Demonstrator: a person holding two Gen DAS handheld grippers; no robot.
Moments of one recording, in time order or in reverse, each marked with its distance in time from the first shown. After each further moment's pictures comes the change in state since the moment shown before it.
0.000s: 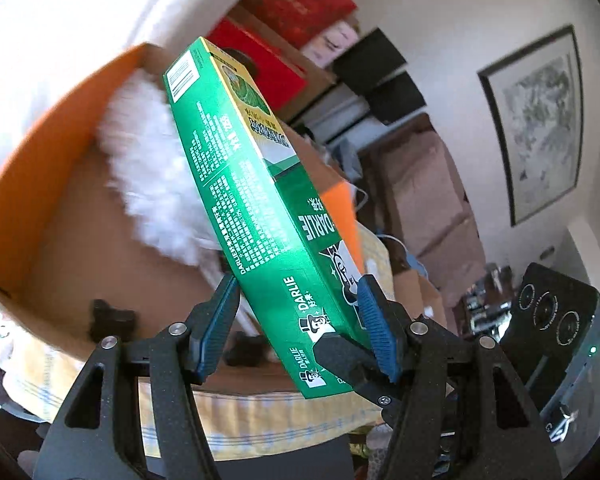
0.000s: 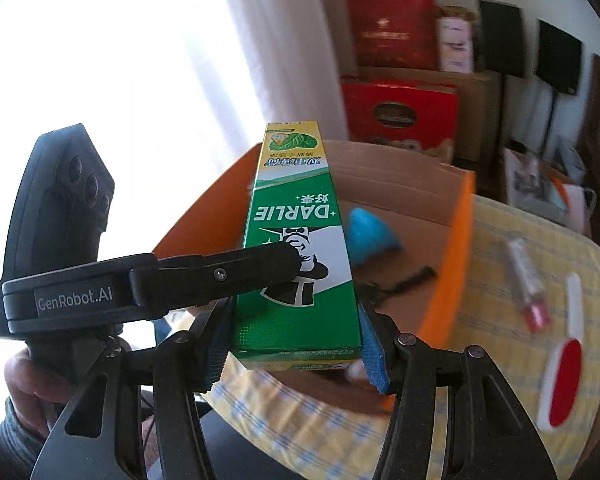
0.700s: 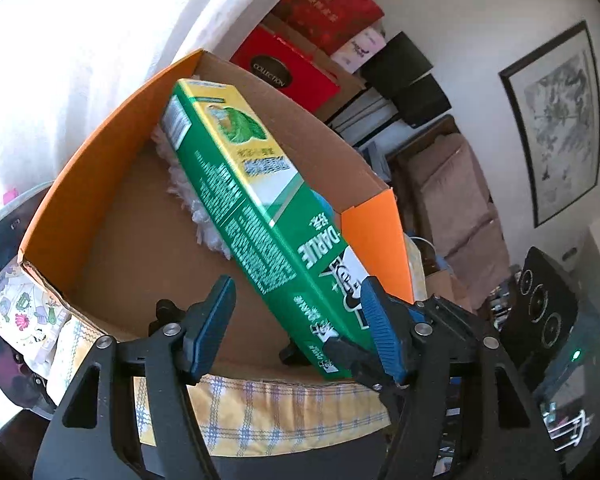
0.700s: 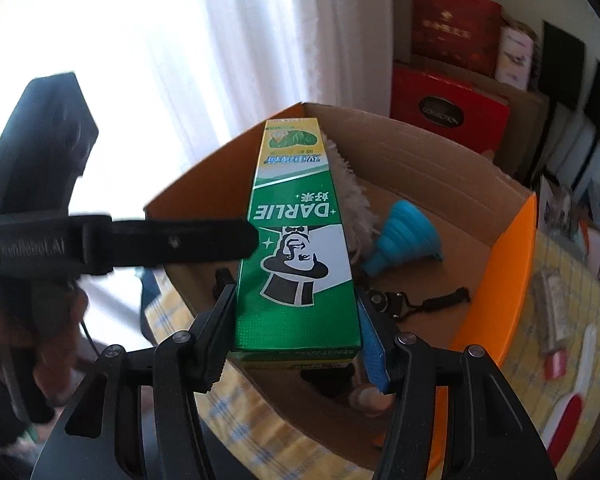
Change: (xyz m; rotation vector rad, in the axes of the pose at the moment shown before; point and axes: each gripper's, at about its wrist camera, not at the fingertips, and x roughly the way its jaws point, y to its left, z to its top) left arm -0.017 0.032 -0.010 0.020 -0.006 0.084; right arm 0.043 0.012 -0.006 -0.230 0.105 0.001
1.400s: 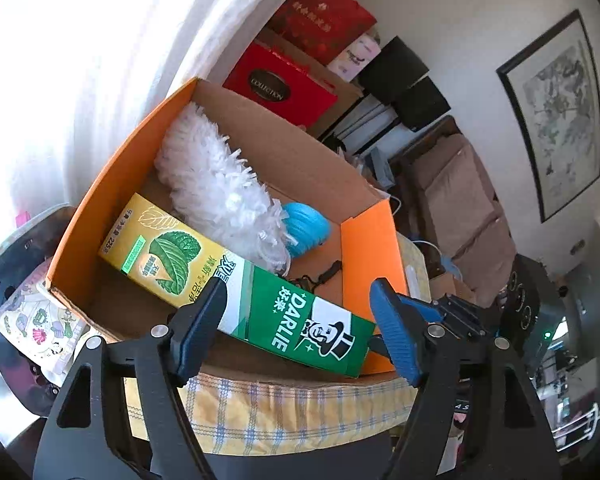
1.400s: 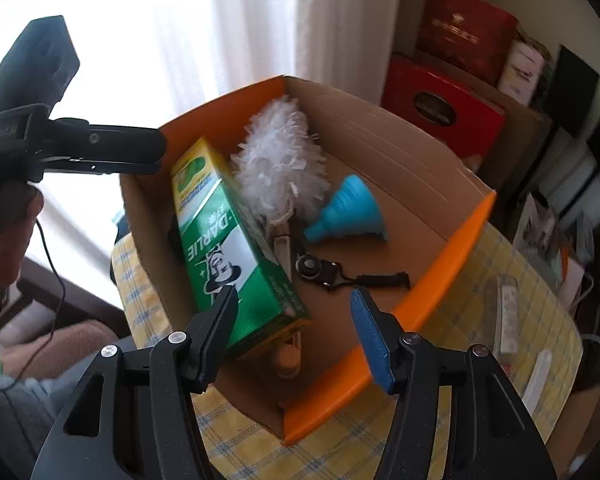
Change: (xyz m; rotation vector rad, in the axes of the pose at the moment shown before) left arm -0.018 -0.017 0.007 0.043 -0.029 0.031; right arm -0.020 -0.050 -0.018 -0.040 0.060 -0.020
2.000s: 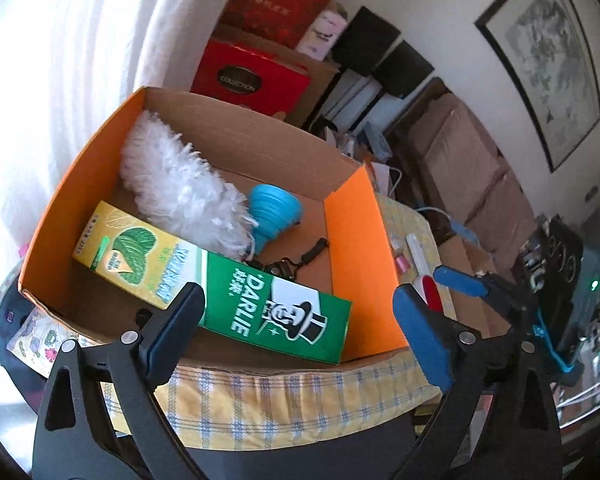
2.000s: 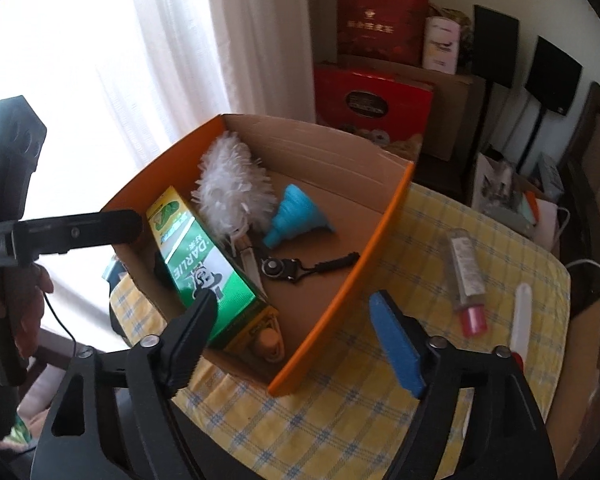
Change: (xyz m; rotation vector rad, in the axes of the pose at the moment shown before) left arm 0.010 -0.058 -0.019 0.180 0.044 0.068; right arm -0.053 -0.013 -0.017 0.234 -0.080 -0.107
